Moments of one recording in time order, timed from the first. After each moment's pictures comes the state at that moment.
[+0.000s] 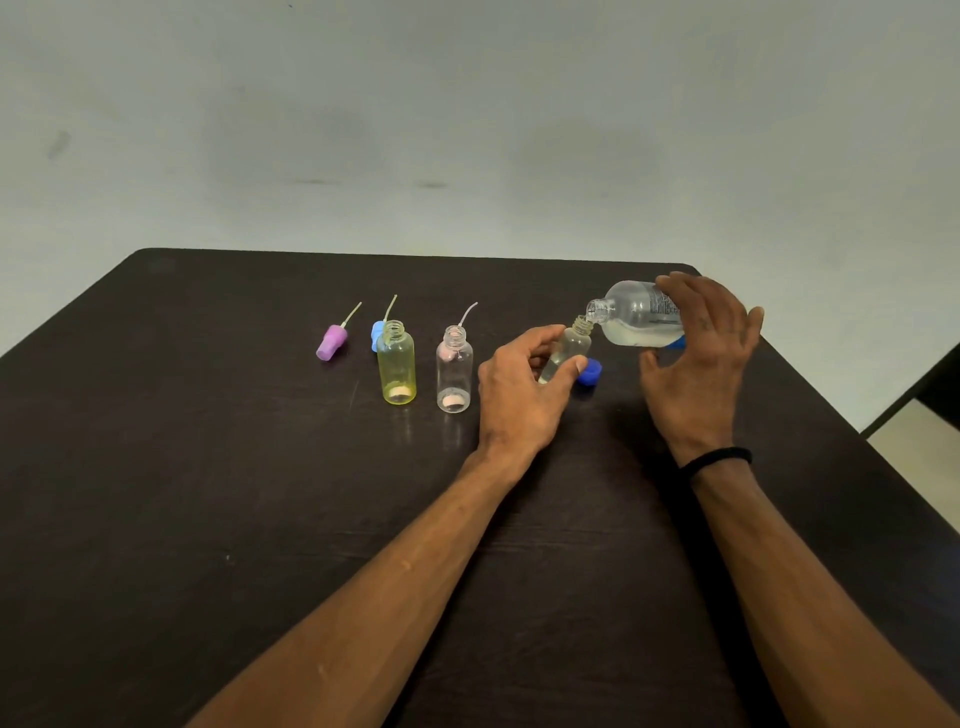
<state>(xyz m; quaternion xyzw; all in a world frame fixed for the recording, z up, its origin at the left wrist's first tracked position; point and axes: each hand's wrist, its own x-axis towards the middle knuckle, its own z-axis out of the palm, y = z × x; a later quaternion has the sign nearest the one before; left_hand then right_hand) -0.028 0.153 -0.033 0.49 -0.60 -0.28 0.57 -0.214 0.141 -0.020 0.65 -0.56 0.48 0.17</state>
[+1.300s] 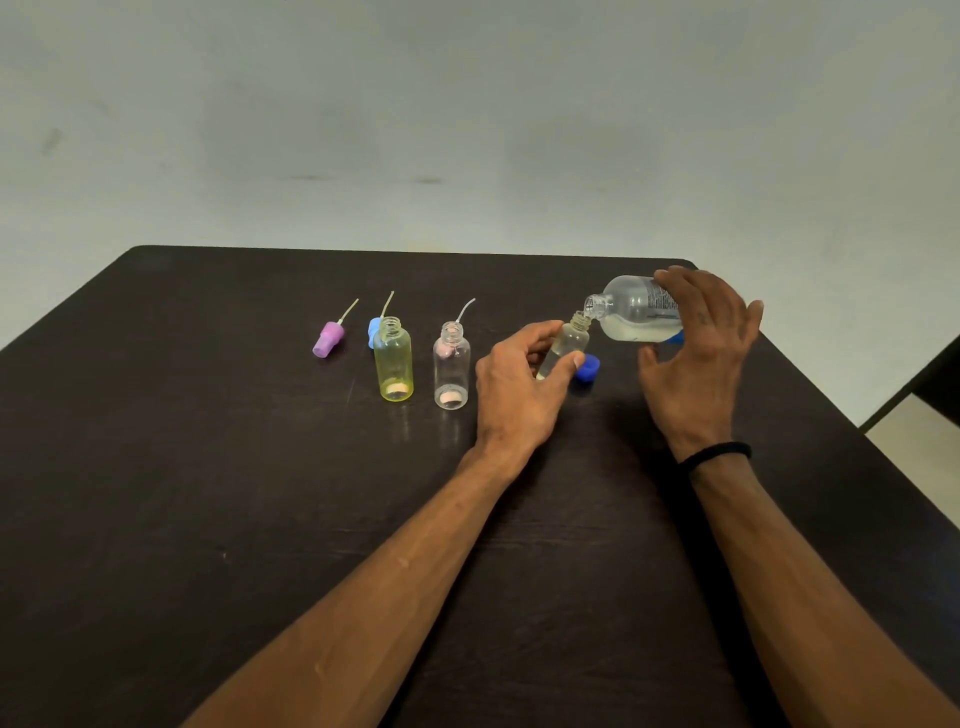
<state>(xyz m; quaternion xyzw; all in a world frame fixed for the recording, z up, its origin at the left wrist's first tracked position) -0.028 0.155 -0.031 0.49 -0.60 -0.29 0.57 -0.216 0.140 -0.020 0.65 -0.56 0.48 0.17</state>
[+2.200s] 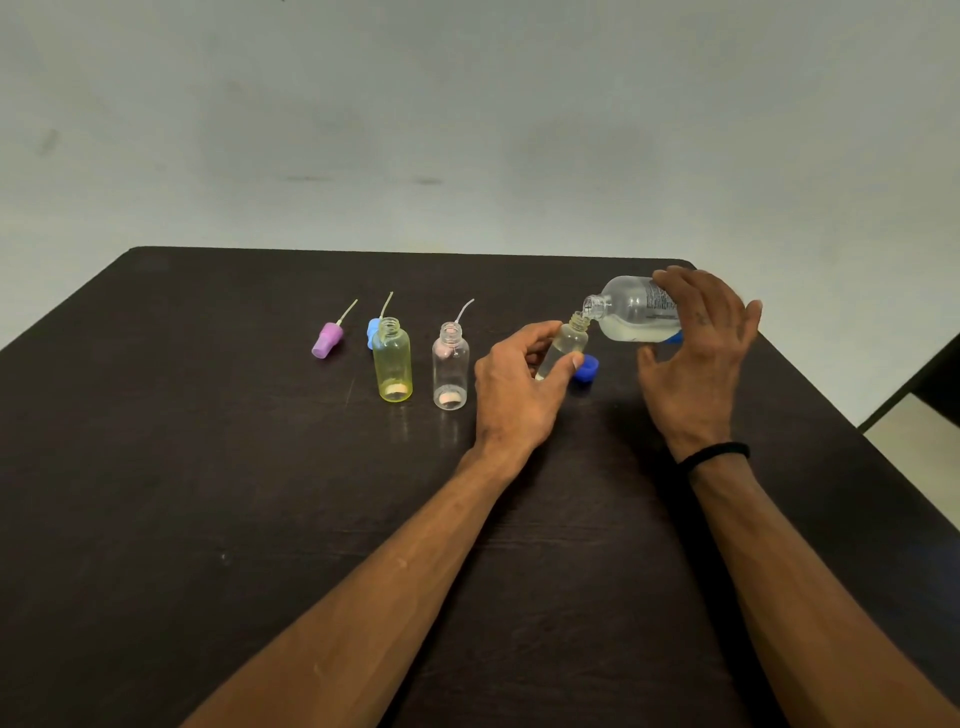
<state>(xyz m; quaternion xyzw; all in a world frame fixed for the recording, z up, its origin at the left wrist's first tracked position) -0.028 0.156 -0.030 0.49 -0.60 -0.29 0.56 -0.215 0.140 -0.020 0.65 -0.56 0.48 0.18</state>
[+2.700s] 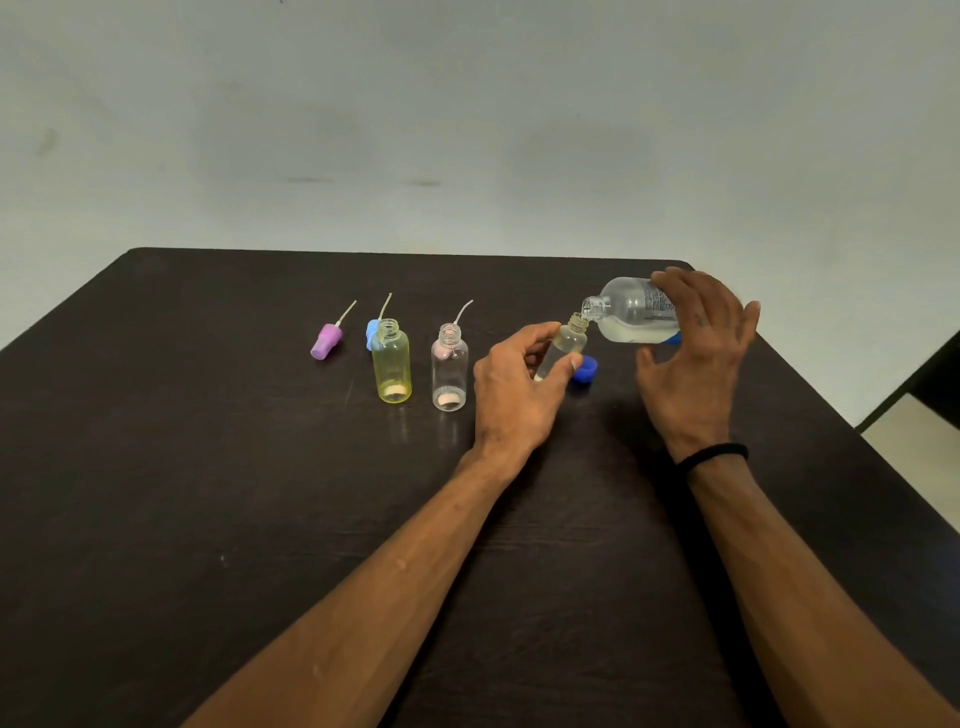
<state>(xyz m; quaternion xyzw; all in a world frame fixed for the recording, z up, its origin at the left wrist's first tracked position) -0.027 0.157 -0.030 0.49 -0.61 -0.28 0.56 -0.216 0.139 -0.021 0.65 -0.56 0.48 0.18</state>
